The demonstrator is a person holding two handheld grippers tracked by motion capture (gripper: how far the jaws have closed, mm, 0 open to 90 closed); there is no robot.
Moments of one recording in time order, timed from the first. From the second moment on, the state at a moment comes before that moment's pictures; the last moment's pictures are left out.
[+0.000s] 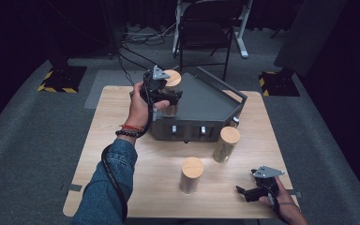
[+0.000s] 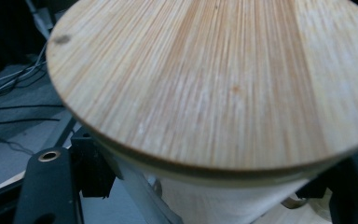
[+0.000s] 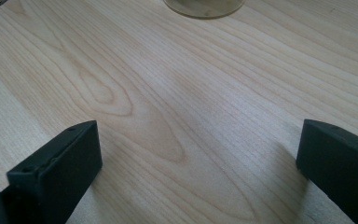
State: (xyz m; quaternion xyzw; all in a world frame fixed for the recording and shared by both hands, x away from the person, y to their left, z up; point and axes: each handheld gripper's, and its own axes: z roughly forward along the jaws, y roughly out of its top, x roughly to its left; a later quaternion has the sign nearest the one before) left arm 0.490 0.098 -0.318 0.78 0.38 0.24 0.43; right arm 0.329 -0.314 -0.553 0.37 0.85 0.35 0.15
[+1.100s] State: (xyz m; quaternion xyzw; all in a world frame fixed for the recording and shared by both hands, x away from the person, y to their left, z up) left arm 0.523 0.089 -0.347 0.78 0.42 0.24 0.40; right arm 0.329 -0.314 -0.553 0.36 0.85 0.35 0.15
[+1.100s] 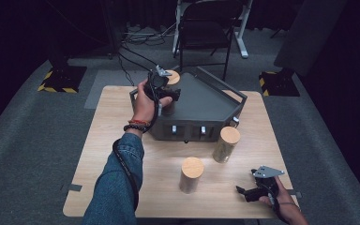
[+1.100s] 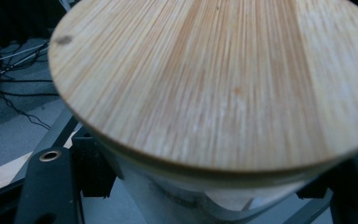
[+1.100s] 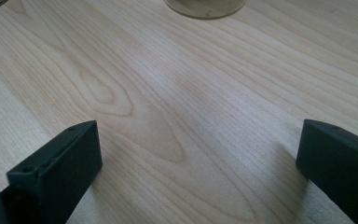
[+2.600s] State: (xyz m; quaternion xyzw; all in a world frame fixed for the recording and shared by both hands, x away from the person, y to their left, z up) left arm 0.525 0.093 -0.353 0.77 0.42 0.26 0.40; right arm 0.329 -0.314 -0.553 0.36 0.85 0.35 0.15
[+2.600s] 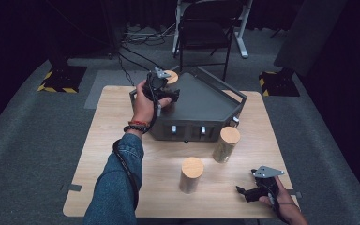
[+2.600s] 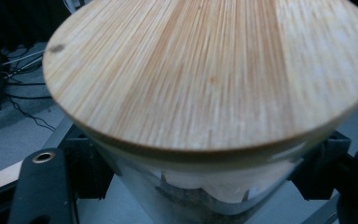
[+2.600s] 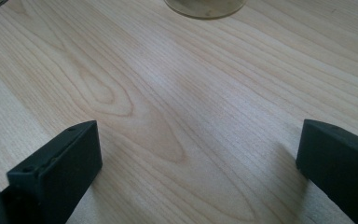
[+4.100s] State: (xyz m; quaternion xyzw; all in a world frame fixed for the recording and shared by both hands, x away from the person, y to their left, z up) left arm 0.494 0.104 -0.344 0.80 0.38 0.31 0.35; right arm 0.329 -0.314 -0.553 0.36 0.85 0.35 0.15
